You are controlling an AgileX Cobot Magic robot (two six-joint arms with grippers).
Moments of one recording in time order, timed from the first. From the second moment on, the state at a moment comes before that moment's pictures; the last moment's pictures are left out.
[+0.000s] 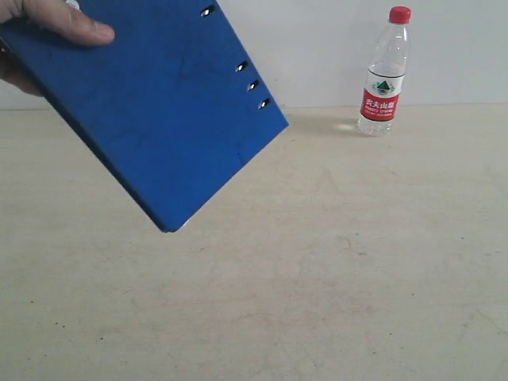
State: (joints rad) left arm 0.00 0.01 0.00 -0.15 0.22 0.60; right arm -0.06 0.00 0.00 0.11 0.47 0.14
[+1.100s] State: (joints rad) left arm 0.01 0.00 0.00 -0.04 0.40 -0.16; right arm -0.07 0.00 0.00 0.11 0.47 0.14
